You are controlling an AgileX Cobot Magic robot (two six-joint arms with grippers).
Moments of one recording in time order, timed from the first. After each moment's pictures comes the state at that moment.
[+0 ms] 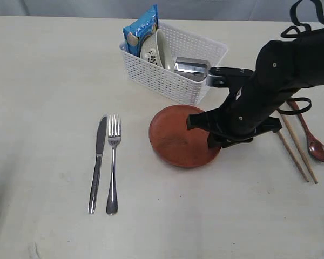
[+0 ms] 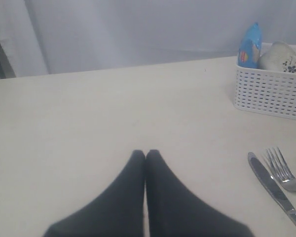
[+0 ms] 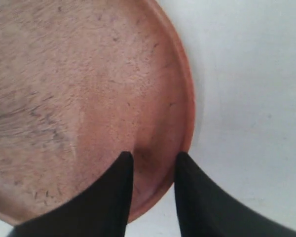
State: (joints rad) left arm -0.14 0.00 0.00 0.02 0.32 0.02; right arm 0.49 1.77 -0.85 0.24 0.54 0.14
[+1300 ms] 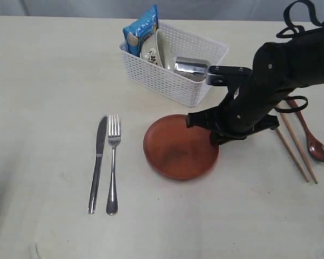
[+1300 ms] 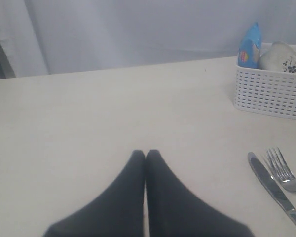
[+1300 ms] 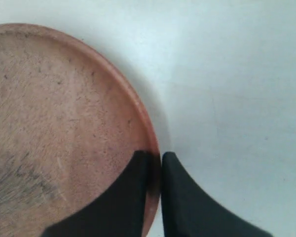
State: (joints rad) left arm -0.14 0.00 0.00 0.02 0.32 0.02; right arm 0.48 1.81 -0.87 0.20 0.51 0.16
